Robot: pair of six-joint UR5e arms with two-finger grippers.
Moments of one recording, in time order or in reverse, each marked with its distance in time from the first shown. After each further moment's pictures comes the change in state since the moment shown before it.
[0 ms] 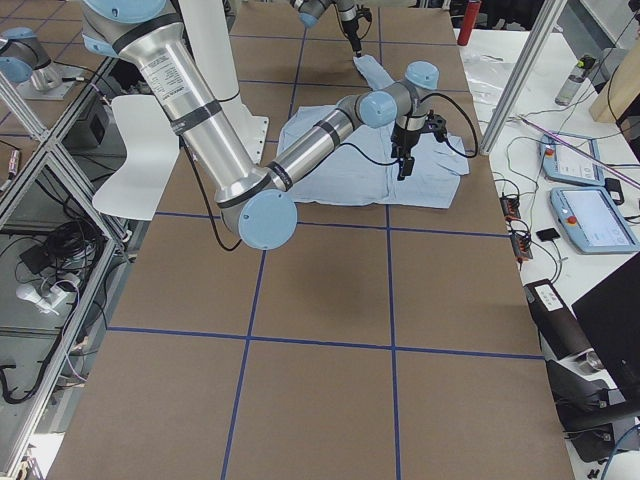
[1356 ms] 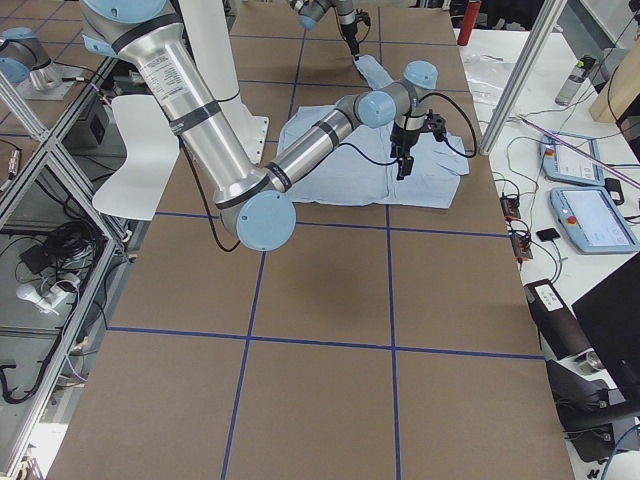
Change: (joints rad) left arm 0.016 -0.006 0.047 -0.006 -0.002 0.000; right arm 0.003 -0.009 0.014 0.000 0.002 0.001
